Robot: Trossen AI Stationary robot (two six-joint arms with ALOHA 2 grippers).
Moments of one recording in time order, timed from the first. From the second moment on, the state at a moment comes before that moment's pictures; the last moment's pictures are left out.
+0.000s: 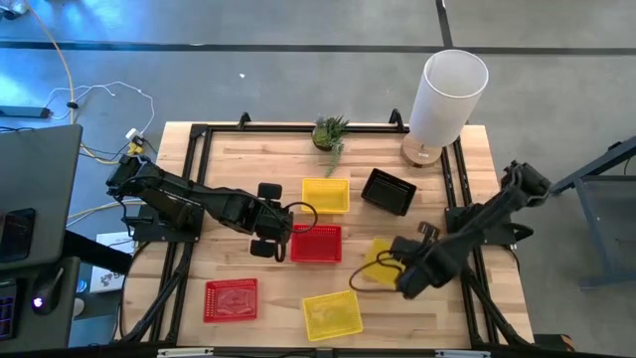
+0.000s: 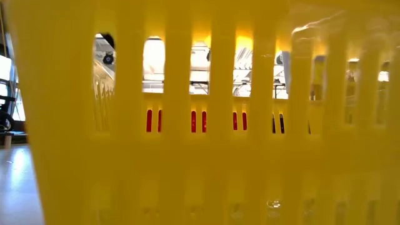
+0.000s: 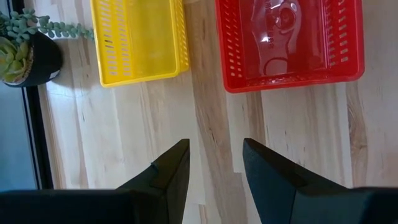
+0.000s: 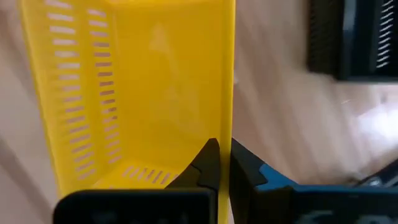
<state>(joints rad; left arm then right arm) -0.16 1.56 1.32 -1.10 -0.39 -0.08 0.69 1.55 1.16 -1.25 0.30 1.13</state>
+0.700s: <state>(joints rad) -0.16 1.56 1.32 -1.10 -0.34 -0.05 0.23 1.45 1.28 -1.18 0.46 0.44</state>
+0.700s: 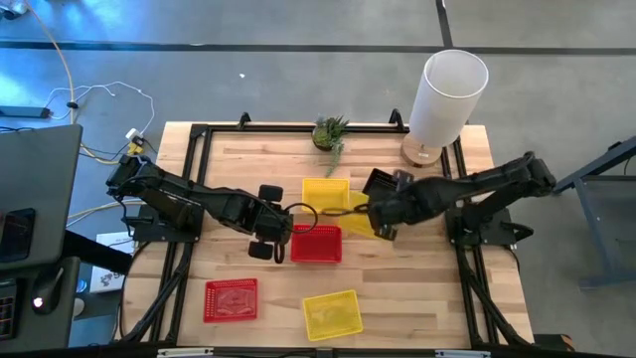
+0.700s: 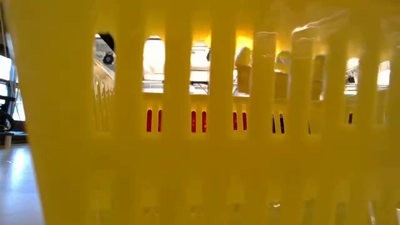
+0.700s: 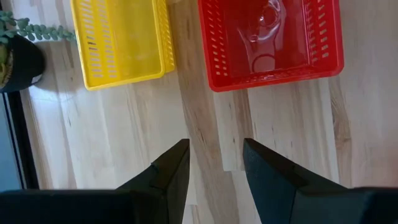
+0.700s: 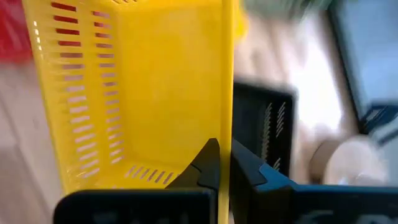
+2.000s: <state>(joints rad) -0.16 1.56 1.32 -1.10 -0.34 -0.10 -0.24 1.46 1.41 -0.49 0.21 -0.45</state>
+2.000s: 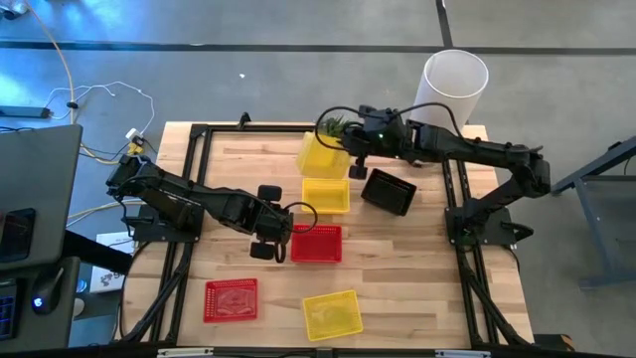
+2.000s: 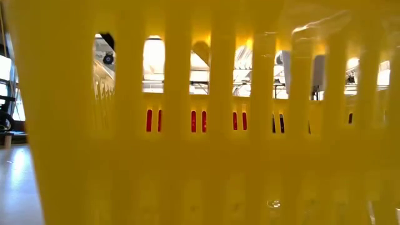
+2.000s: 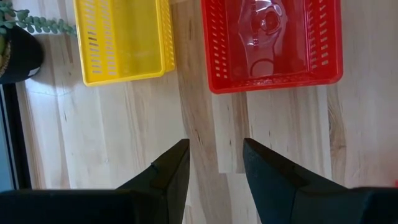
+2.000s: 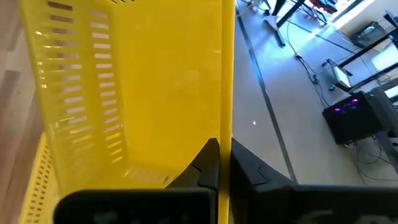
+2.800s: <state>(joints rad) -0.16 1.56 1.32 -1.09 -0.34 -0.10 -0.25 1.69 1.41 -0.65 -0.03 -0.40</state>
